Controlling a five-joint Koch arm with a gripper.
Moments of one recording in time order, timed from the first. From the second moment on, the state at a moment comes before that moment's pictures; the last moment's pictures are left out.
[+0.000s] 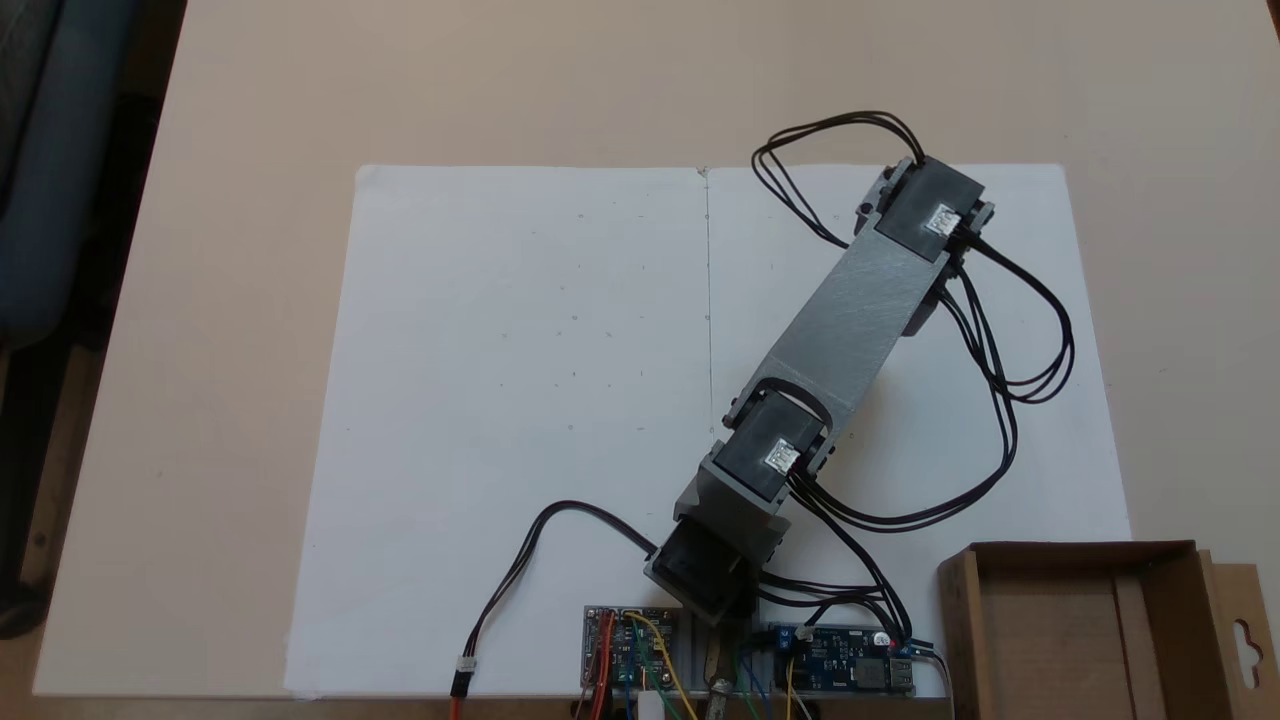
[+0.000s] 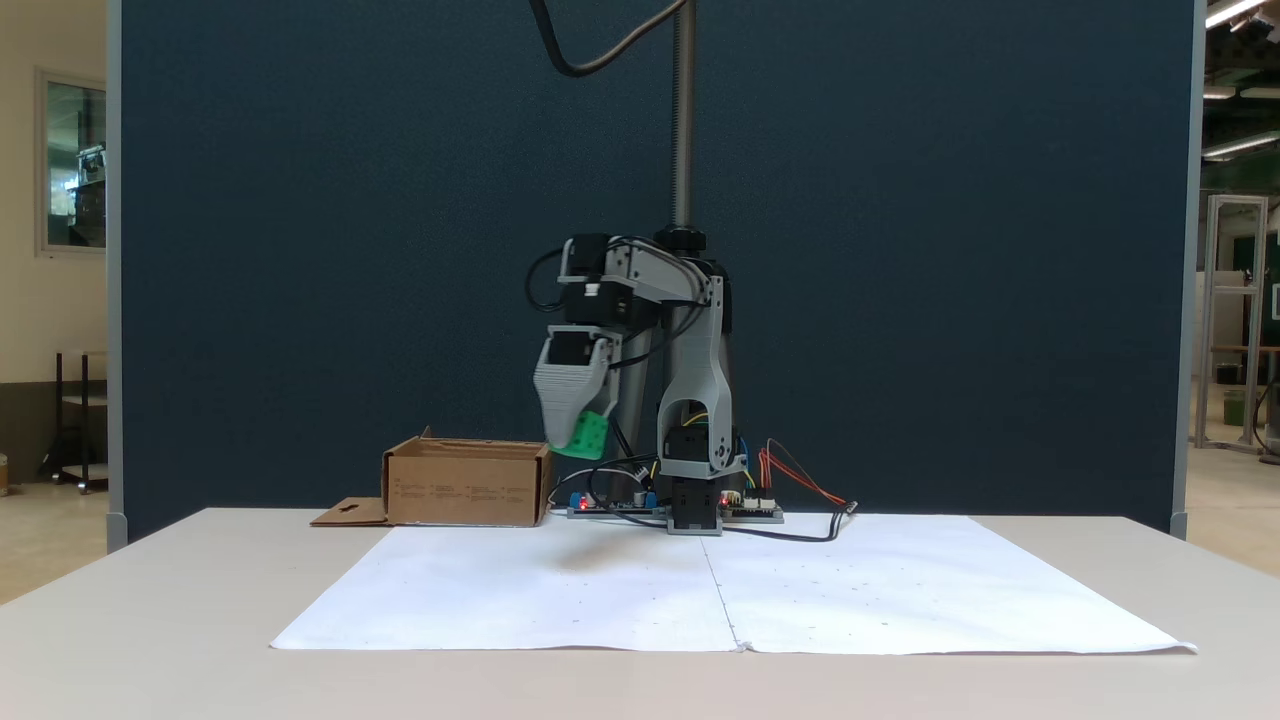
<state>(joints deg) 36.1 89.0 78.8 62.8 -13.3</state>
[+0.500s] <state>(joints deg) 96.6 89.0 72.2 62.6 -13.2</state>
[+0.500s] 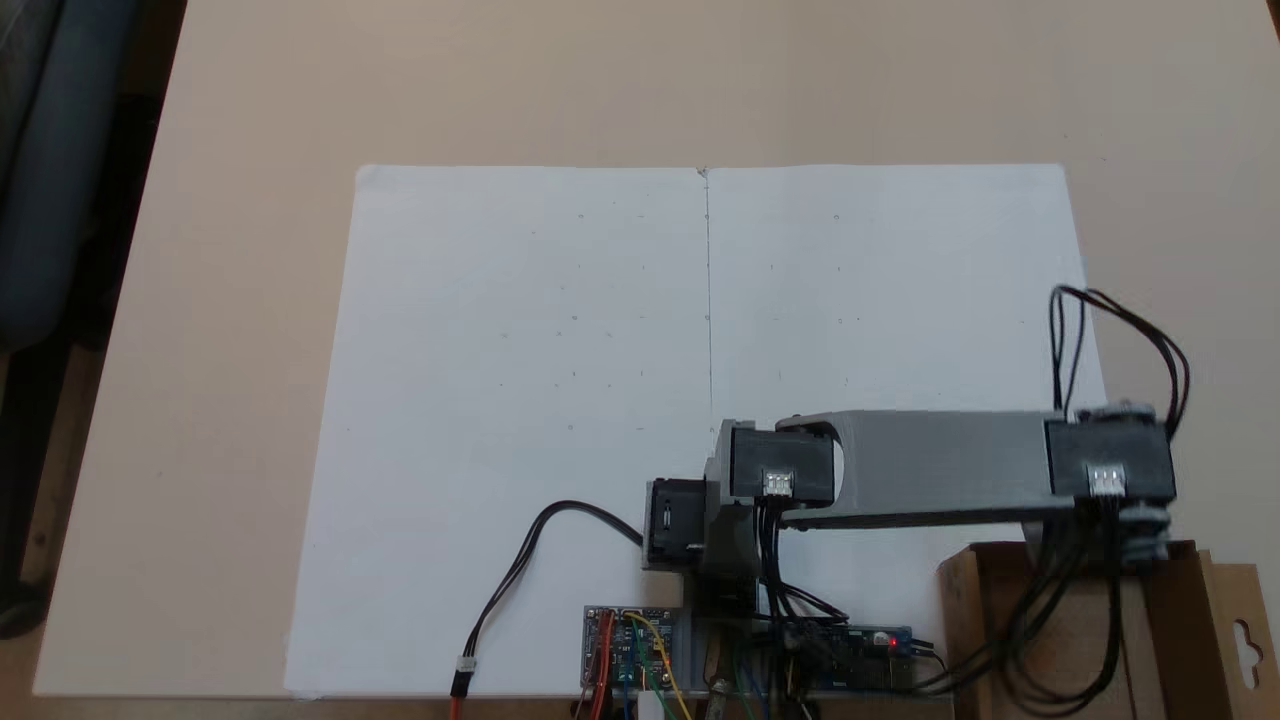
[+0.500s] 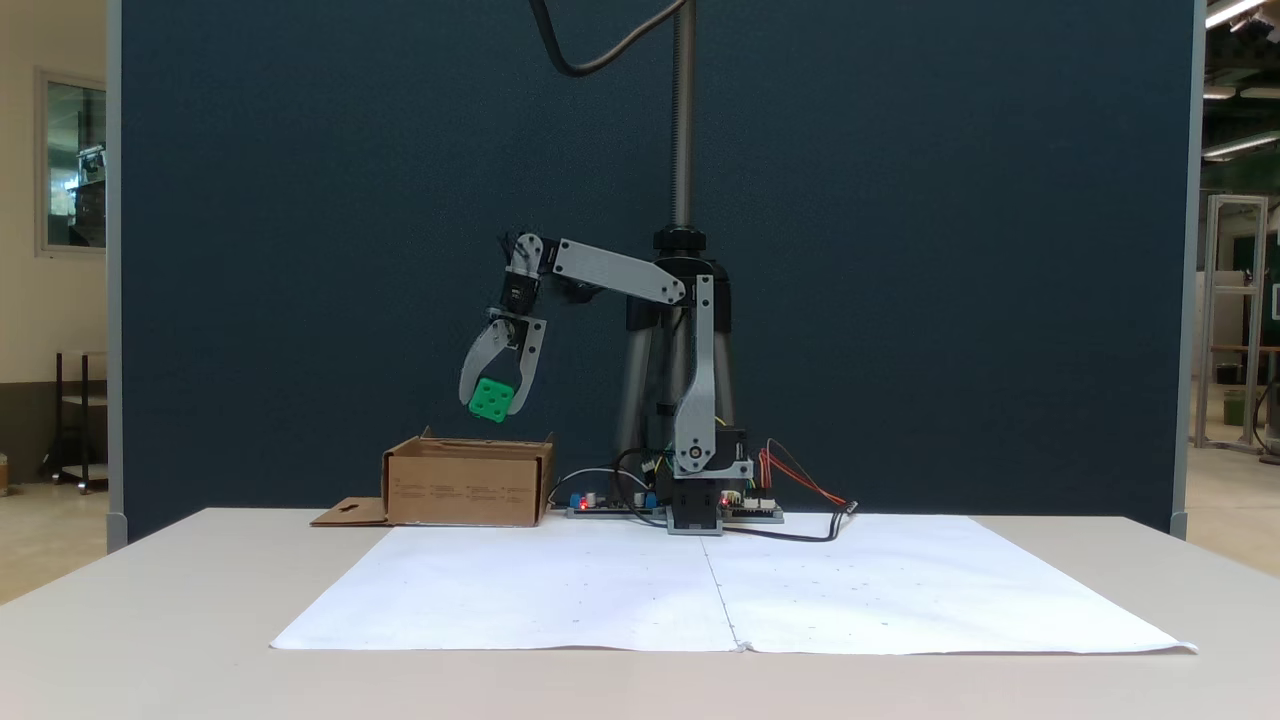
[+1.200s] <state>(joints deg) 101.2 82.5 72.2 57.4 -13.2</state>
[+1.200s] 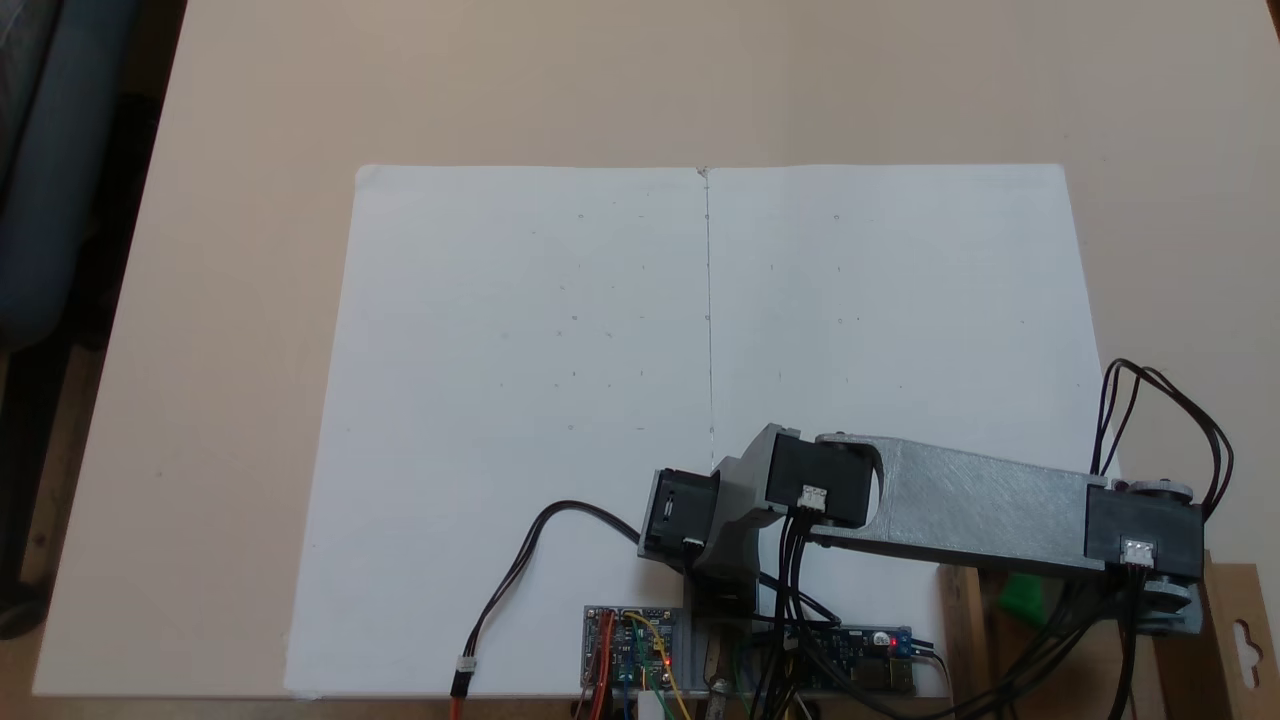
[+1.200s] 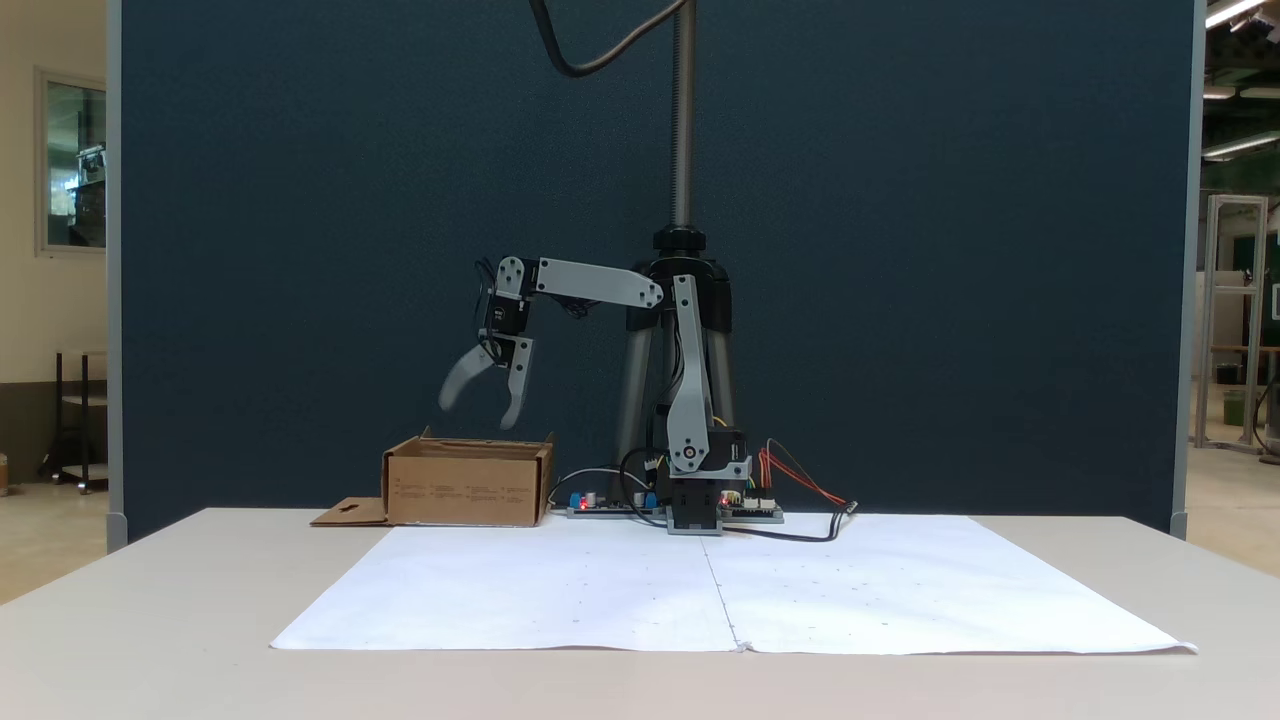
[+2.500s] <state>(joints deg) 11.2 106.4 114.2 19.8 1.8</state>
